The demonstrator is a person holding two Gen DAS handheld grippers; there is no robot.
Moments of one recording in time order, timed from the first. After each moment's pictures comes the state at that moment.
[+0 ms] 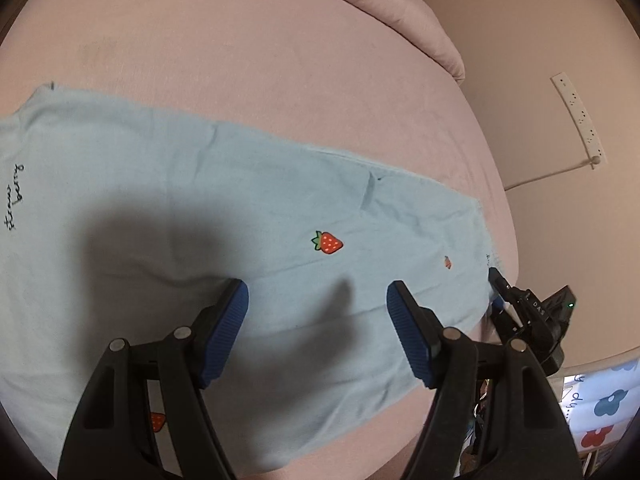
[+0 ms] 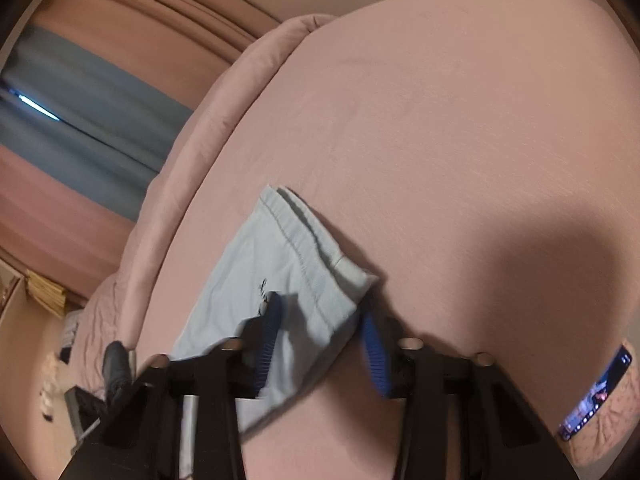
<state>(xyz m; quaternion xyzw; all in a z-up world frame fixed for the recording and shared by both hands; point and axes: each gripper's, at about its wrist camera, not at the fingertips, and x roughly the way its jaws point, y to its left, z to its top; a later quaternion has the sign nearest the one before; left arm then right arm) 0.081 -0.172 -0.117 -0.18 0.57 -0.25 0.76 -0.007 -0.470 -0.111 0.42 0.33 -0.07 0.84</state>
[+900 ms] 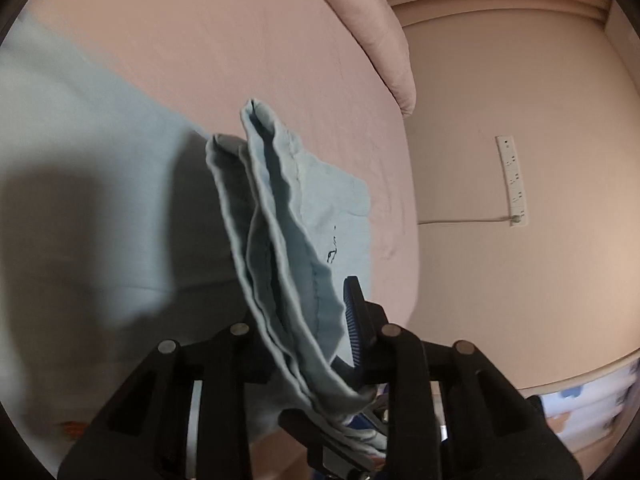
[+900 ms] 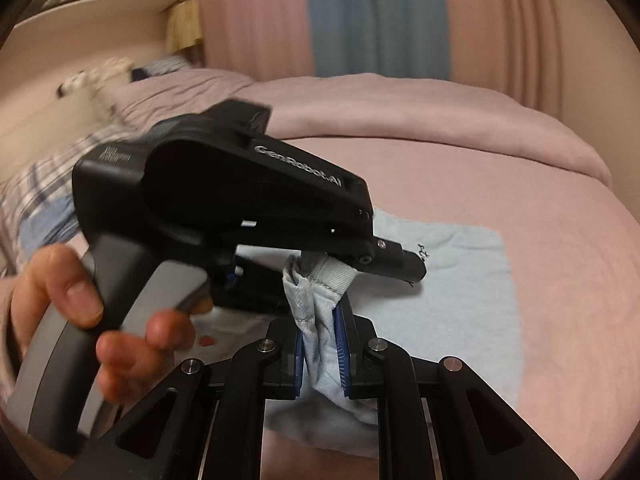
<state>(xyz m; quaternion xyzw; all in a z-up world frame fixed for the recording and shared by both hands) 0.092 -0.149 -0.114 -0.36 0.55 -0.33 0.68 -0.008 -0.215 -0.047 -0.03 0.32 0.20 0.93</state>
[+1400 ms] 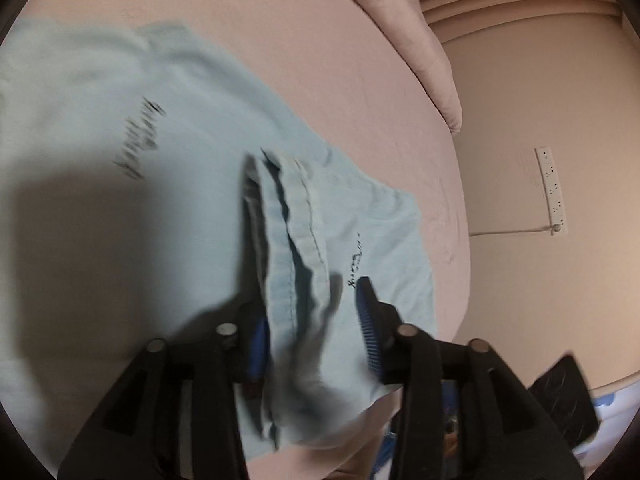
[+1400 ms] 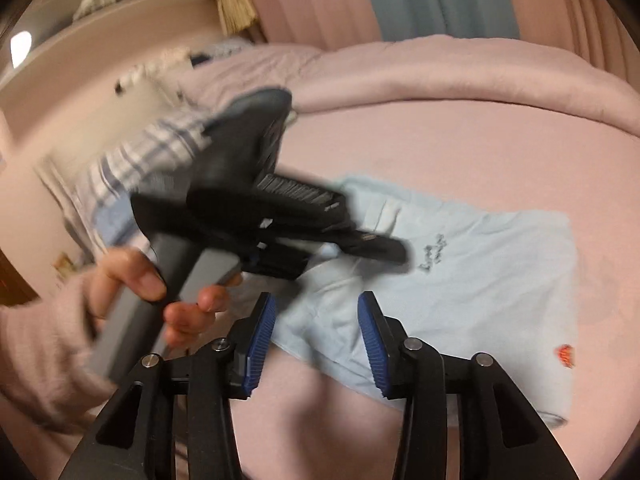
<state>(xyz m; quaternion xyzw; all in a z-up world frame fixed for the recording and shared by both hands) 0.075 -0.086 -0.128 -0.32 0.56 -0.25 0.73 -0.025 -0.222 -0.049 0.04 0.37 0.34 0.86</state>
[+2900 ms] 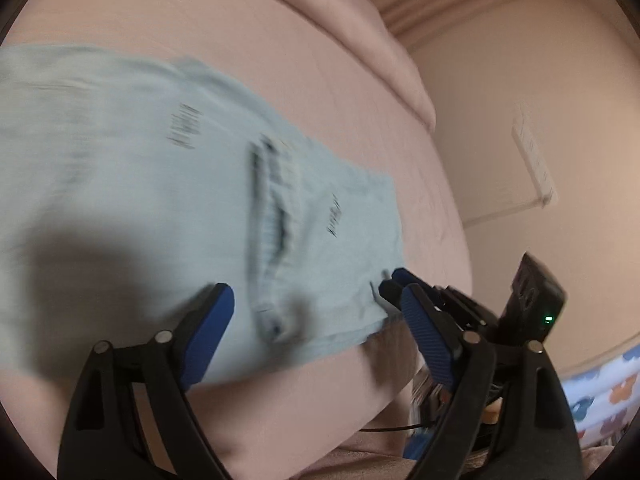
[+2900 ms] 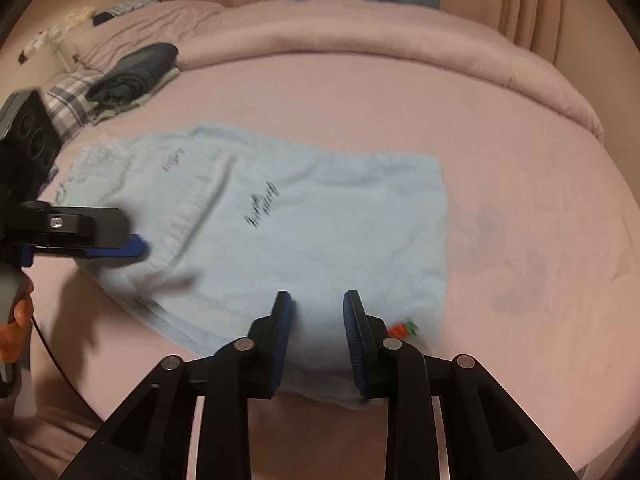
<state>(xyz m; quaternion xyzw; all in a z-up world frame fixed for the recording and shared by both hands) 0.013 -0.049 -0.110 -0.30 0.49 -0.27 0.77 0.010 -0.237 -0.073 -0.07 0.45 0.15 0.88</state>
